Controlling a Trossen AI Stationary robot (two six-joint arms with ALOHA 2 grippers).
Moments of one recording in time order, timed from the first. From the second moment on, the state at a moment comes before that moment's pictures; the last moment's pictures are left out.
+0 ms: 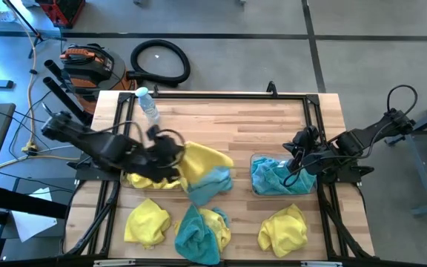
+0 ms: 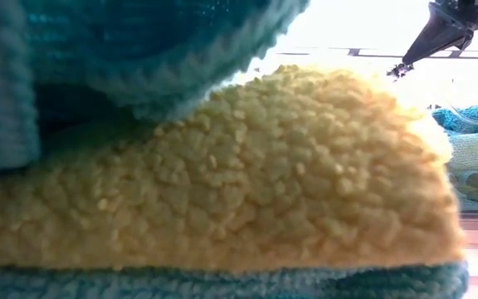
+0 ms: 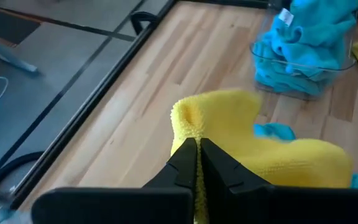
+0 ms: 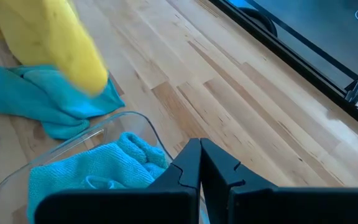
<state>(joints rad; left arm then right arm) -0.43 1.33 1.41 -1.06 -0.80 -0.58 0.46 0.83 0.87 -1.07 0.73 0.85</state>
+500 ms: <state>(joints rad) -0.75 1.13 1.41 -1.48 -0.93 -0.93 0.46 0.83 0.87 -1.08 0.73 0.85</state>
